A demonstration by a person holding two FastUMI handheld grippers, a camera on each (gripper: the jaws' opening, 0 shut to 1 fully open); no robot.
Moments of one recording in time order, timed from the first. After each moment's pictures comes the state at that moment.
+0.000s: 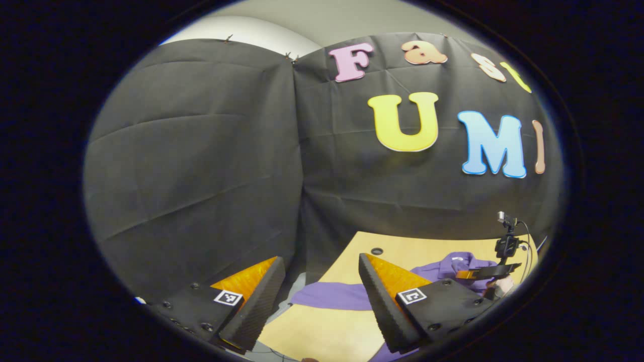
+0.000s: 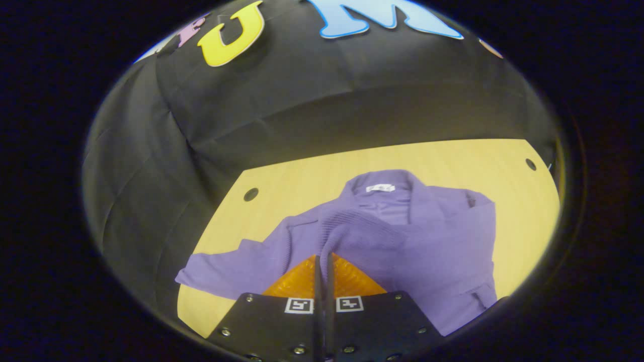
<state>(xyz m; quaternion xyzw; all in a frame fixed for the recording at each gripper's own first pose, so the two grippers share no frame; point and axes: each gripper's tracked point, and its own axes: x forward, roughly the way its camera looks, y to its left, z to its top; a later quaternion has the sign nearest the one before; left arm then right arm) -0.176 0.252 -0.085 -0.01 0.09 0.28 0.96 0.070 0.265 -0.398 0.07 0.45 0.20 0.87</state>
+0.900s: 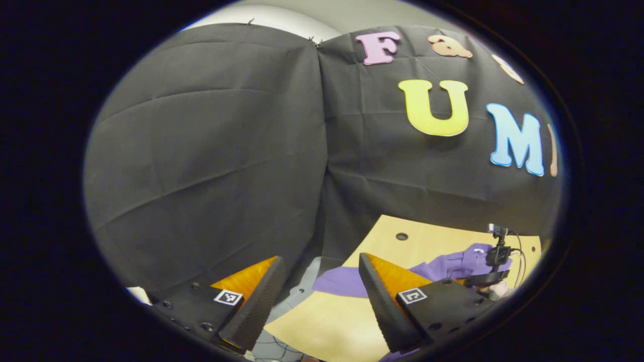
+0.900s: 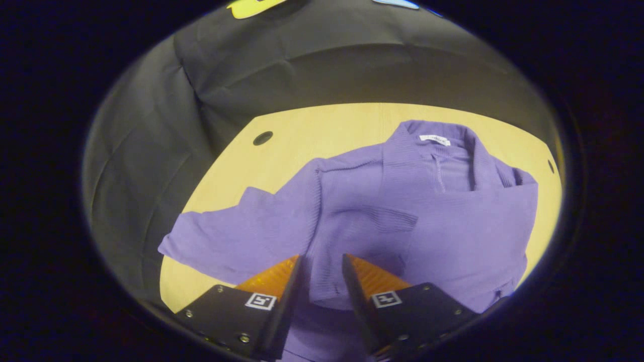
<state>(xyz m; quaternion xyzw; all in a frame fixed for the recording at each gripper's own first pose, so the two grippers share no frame) -0.173 0.303 -0.147 -0.04 0.13 0.30 0.94 0.037 0.305 -0.457 0.00 0.50 0.23 0.84</state>
